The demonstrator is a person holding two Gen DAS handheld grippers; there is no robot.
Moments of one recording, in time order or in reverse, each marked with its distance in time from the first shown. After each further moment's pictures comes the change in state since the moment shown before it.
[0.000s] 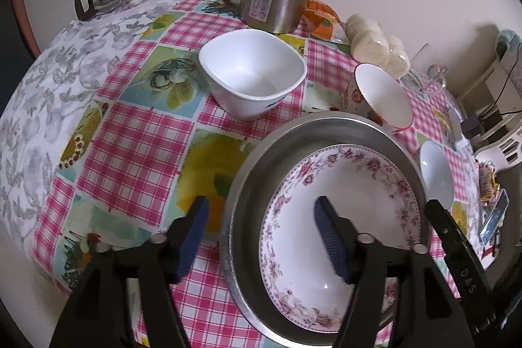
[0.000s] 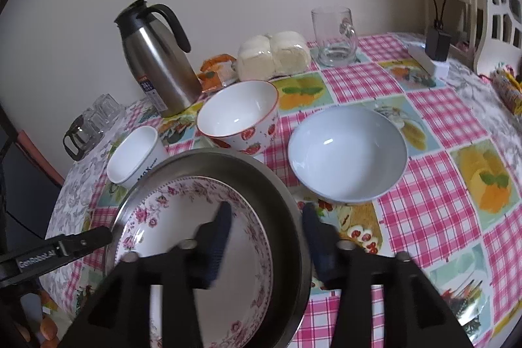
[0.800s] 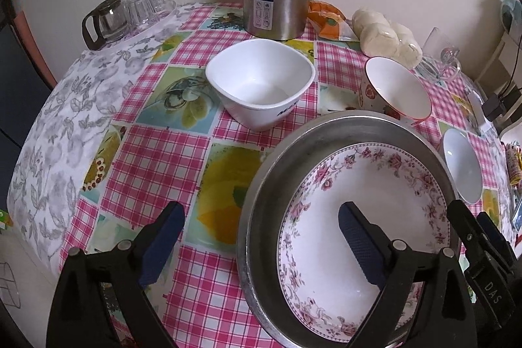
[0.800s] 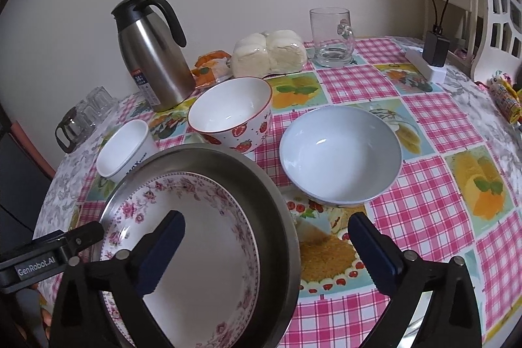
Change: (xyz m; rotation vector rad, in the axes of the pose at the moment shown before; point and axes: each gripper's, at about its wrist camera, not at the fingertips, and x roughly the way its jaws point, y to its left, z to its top) left arm 0.002 -0.012 -0.003 0.091 -0.054 0.135; right arm 0.007 -0.004 -0.001 -0.029 0.011 -0.051
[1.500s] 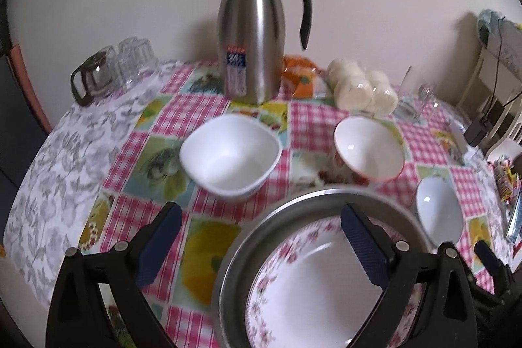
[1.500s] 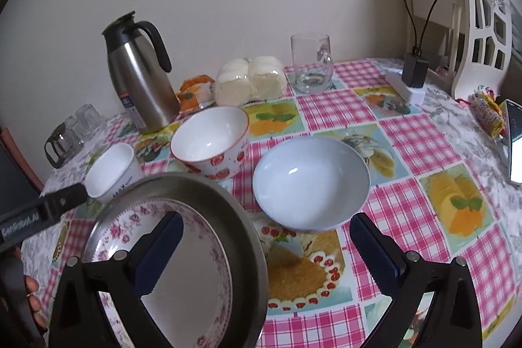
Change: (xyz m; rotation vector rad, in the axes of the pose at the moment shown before) left arm -0.022 -0.024 0.039 0.057 -0.225 -0.053; right arm -0.019 -0.009 0.013 0.002 -0.106 -0.062
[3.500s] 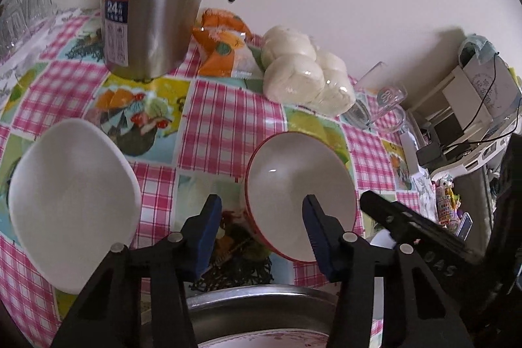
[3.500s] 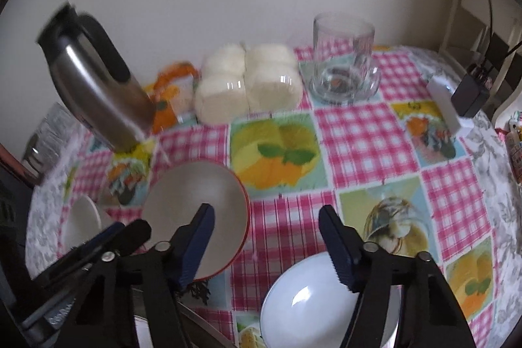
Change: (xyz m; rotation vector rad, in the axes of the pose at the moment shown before) left arm 0.128 -0.044 0.054 -0.110 0.243 -0.395; right arm 0.129 0.011 0.108 -0.006 0.296 -0.033
